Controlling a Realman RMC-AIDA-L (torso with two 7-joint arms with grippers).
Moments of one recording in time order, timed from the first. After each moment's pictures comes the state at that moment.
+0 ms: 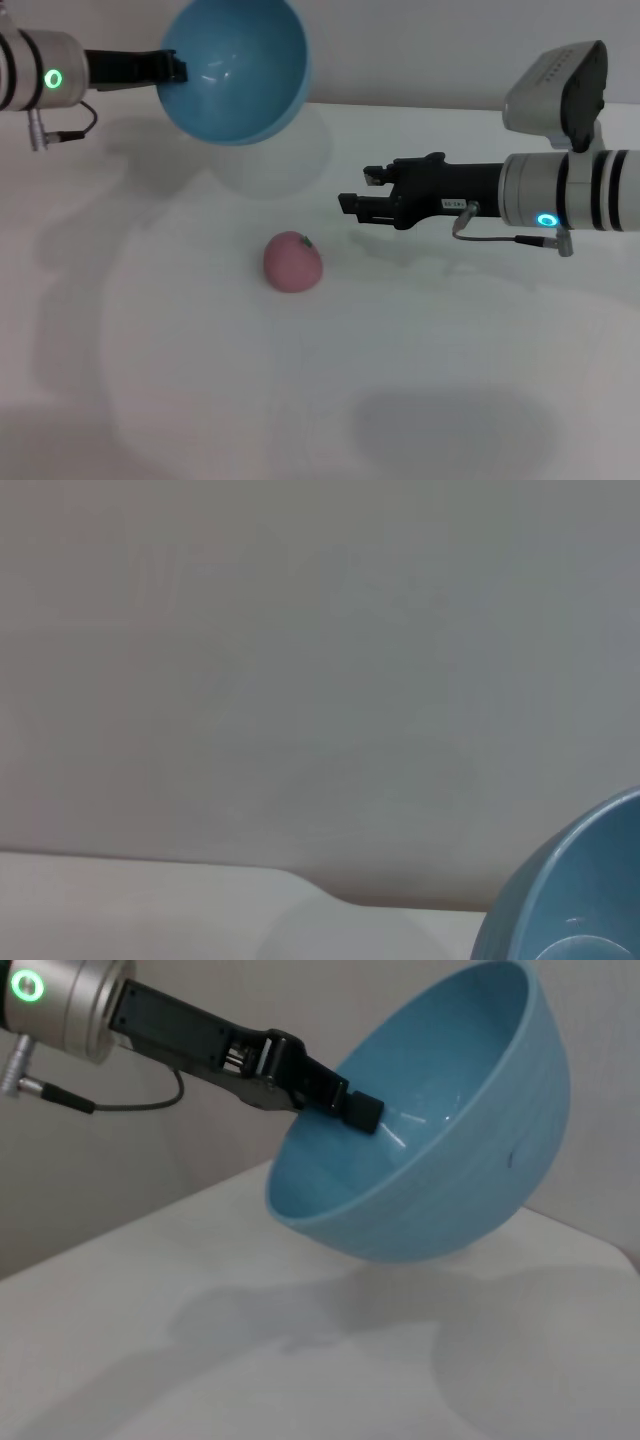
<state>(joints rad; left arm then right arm) -0.57 -2.00 1.11 0.93 2.18 0.86 -2.58 0.91 2.09 -0.99 -0.21 -1.79 -0.99 1.36</state>
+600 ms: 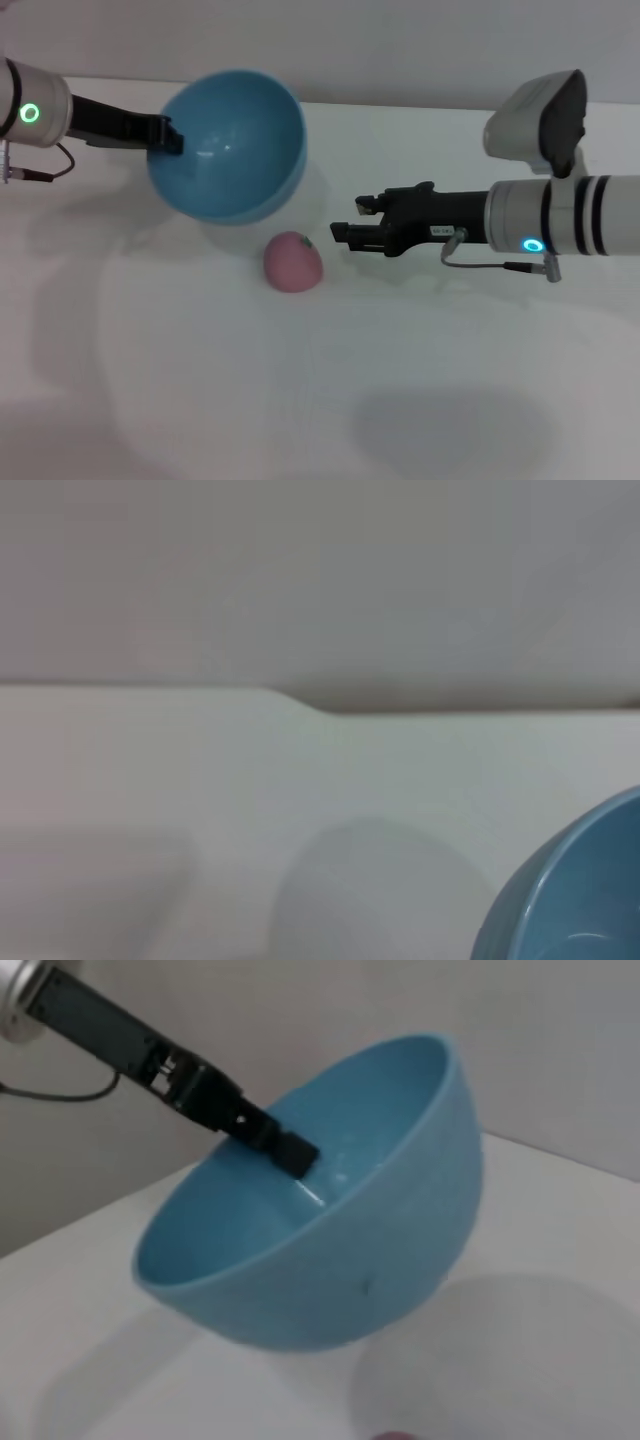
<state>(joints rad) -0.59 -1.98 1.04 1.00 2.36 1.21 -2.60 0.94 2.09 -1.01 -0.08 -1.75 -0.95 1.33</state>
